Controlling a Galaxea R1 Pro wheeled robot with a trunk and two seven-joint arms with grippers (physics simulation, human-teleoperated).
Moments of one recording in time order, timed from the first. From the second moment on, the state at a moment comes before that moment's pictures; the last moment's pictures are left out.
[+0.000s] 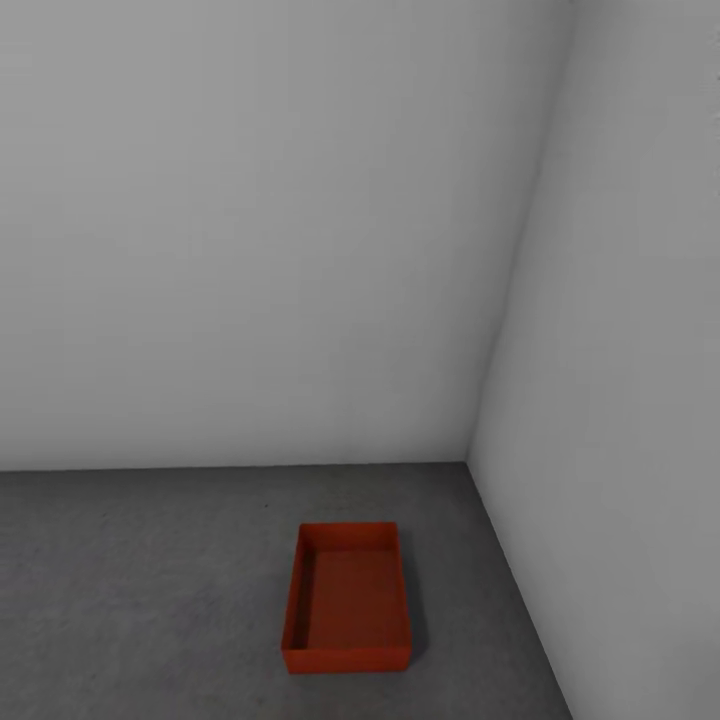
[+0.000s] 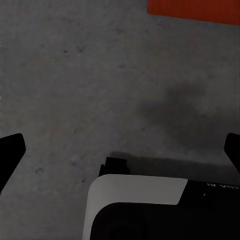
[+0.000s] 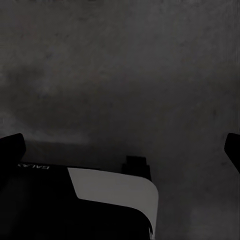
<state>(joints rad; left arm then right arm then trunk) -0.27 0.06 0.04 0.03 0.12 -0.32 -0.07 -0.38 -0.05 0.04 -0.01 -0.01 -0.09 0.14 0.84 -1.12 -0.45</state>
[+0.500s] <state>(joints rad) -0.27 0.06 0.04 0.03 0.12 -0.32 -0.07 -0.38 -0.05 0.04 -0.01 -0.01 -0.09 0.14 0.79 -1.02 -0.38</state>
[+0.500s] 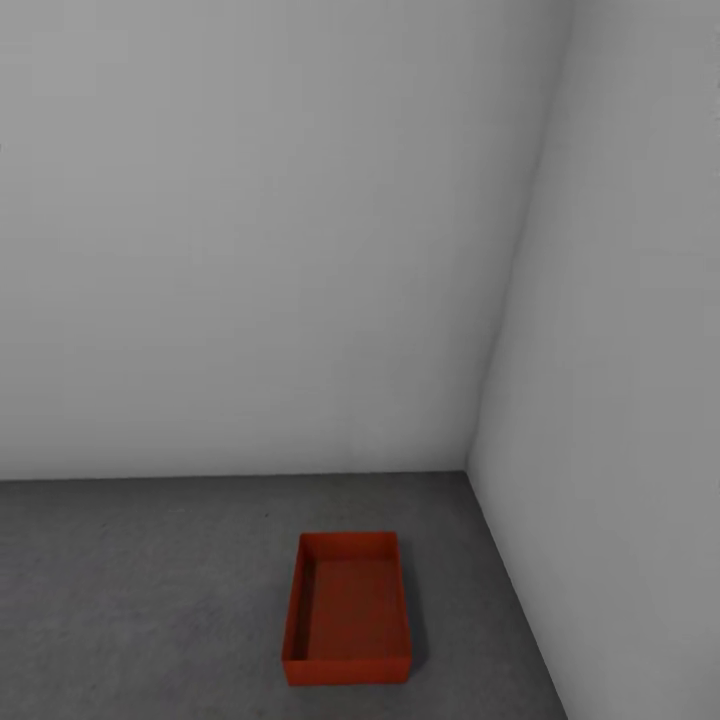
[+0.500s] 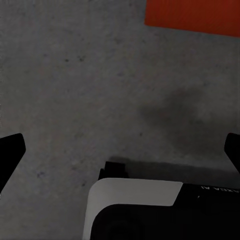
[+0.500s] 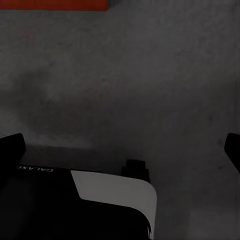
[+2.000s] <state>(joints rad) -0.27 0.05 0.04 0.03 0.12 -0.32 -0.07 -0.37 -0.05 0.04 -0.01 -0.01 -0.09 0.14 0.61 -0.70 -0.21</state>
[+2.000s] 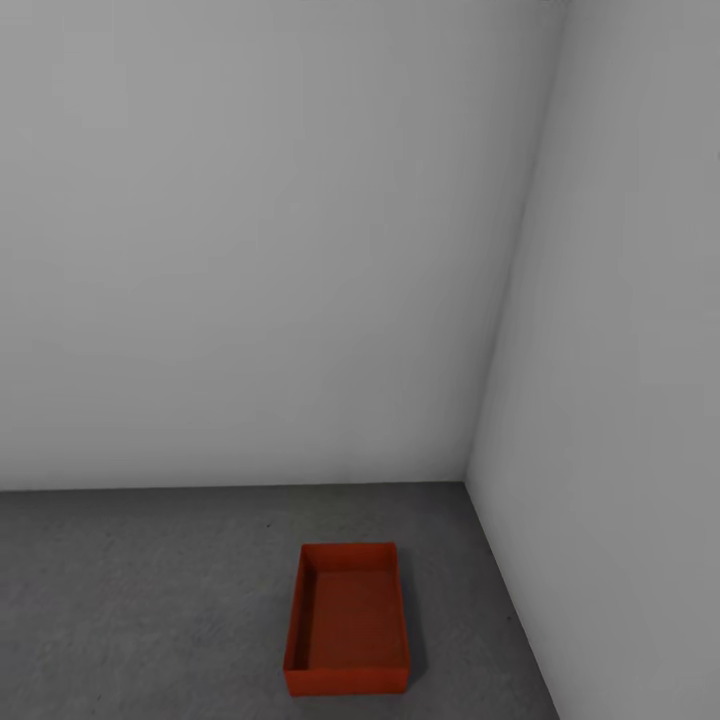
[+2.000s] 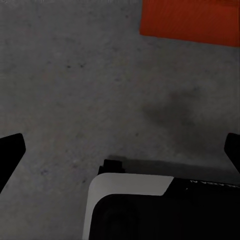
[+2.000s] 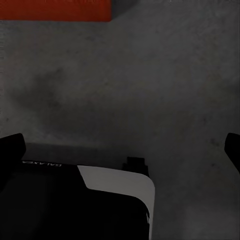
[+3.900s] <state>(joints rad) -0.27 0.05 0.04 0.03 0.12 -0.32 -0.07 -0.37 -0.05 0.04 -0.01 -0.01 -0.09 0.14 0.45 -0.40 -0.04</state>
